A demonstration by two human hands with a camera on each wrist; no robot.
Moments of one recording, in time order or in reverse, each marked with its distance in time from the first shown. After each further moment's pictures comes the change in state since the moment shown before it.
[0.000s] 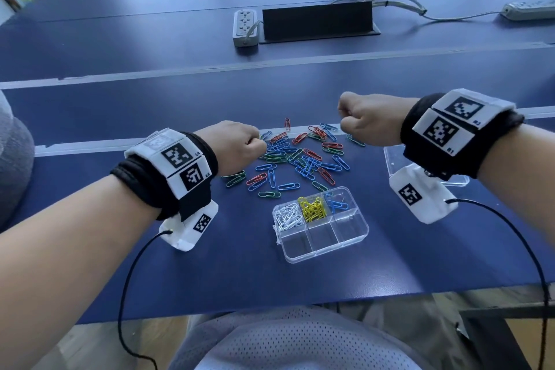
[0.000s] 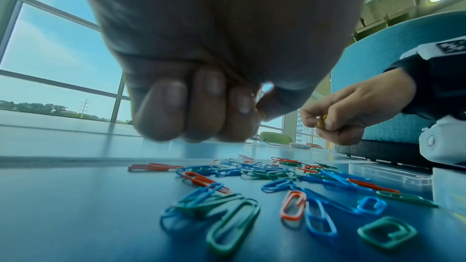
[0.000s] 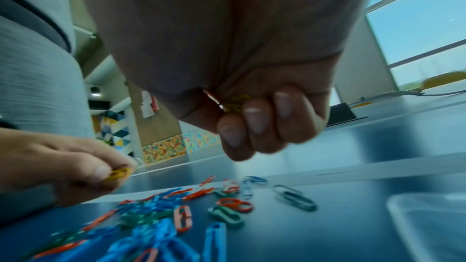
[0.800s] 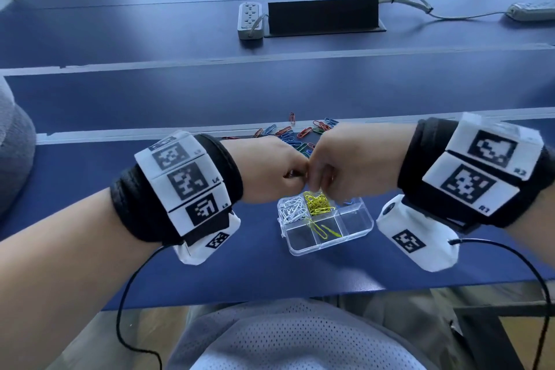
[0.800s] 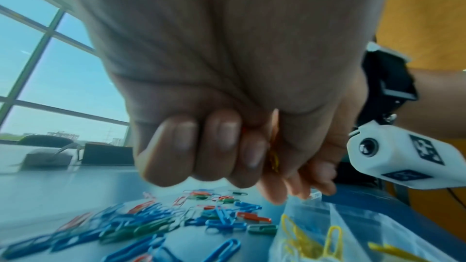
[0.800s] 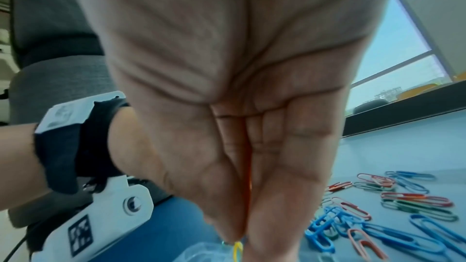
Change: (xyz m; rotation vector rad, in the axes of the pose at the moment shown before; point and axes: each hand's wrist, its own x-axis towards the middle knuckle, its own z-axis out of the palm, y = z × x) left_hand -0.041 0.043 -0.002 0.188 -0.145 0.408; right_hand -0.056 -0.061 0.009 -0.222 -0.210 -0.326
